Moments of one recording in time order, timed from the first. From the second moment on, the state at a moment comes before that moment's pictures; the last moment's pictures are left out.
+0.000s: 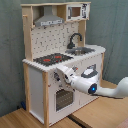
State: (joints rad) arm -0.94 -1.47 1.56 -2.05 -0.36 3.04 0.67
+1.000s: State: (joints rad) arm -0.86 -1.47 1.55 -2.09 -0.37 2.99 0.47
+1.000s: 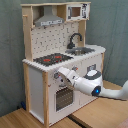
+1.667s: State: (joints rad) arm -0.71 -1.47 1.55 -2.20 -0.37 2.91 0.41
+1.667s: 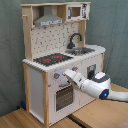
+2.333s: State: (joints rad) arm -0.68 -1.47 1.51 -2.20 -0.37 2.91 0.18
